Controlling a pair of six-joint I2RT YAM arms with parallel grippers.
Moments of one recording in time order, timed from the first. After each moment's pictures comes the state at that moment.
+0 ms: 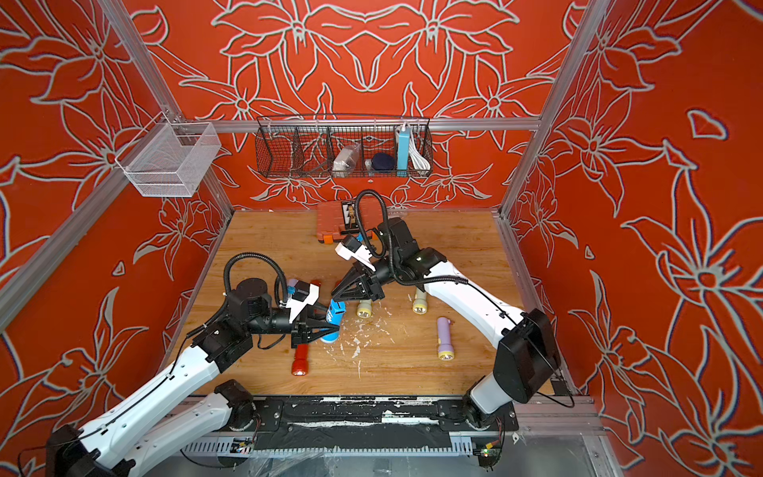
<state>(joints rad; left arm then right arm) -0.50 0.81 0.61 -0.08 0.89 0.05 0.68 1.56 1.37 -0.47 -1.37 -0.17</state>
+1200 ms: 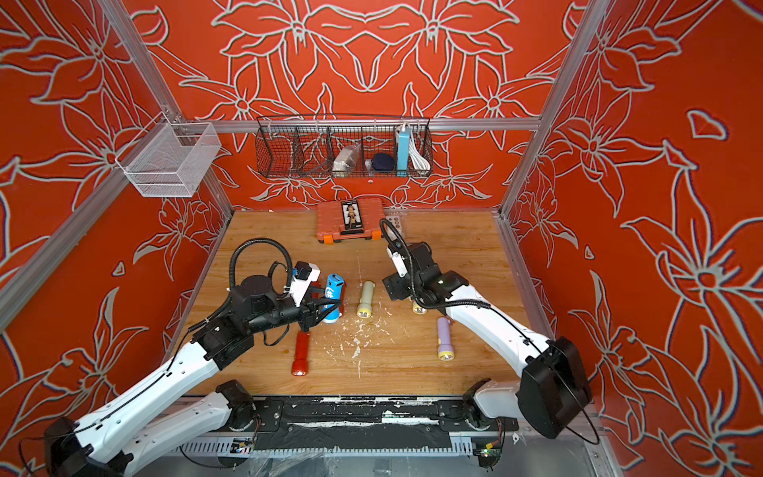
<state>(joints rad) -0.60 0.85 0.69 -0.19 0.37 -0.20 0.59 1.28 0.97 -0.46 0.13 0.00</state>
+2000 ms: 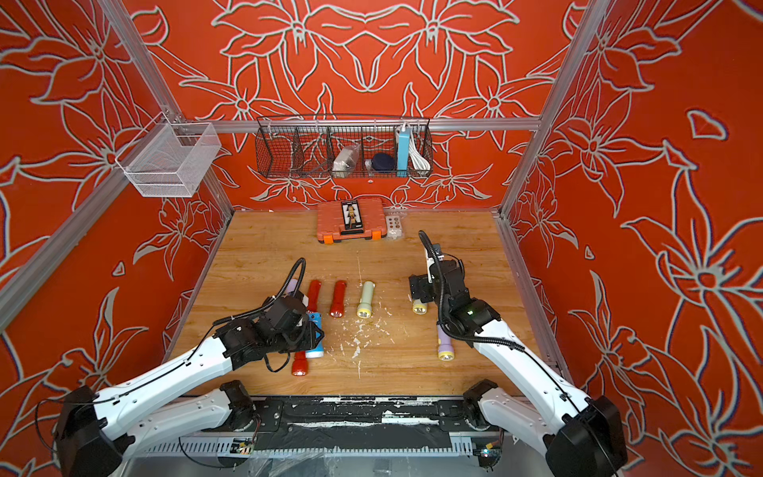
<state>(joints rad) -0.76 0.96 0.64 -0.68 -0.01 -0.89 0.52 1.01 0.75 -0.32 0.29 0.10</state>
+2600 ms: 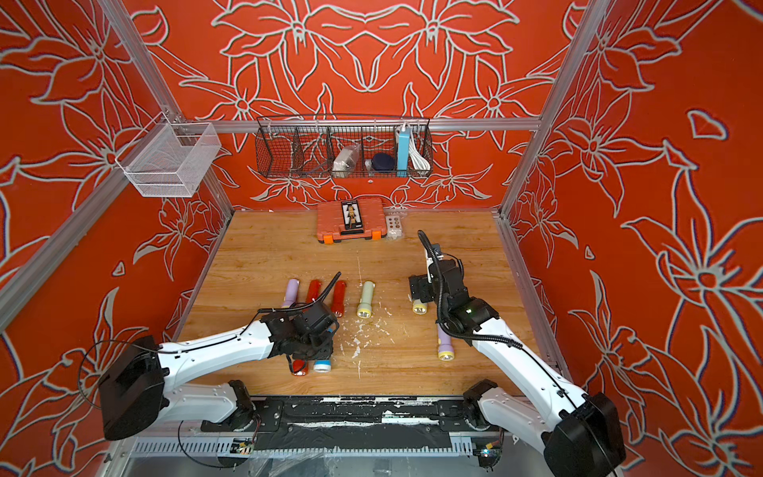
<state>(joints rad) -0.86 1.31 0.72 -0.68 -0.01 -0.91 0.52 1.02 0.75 -0.32 0.29 0.11</state>
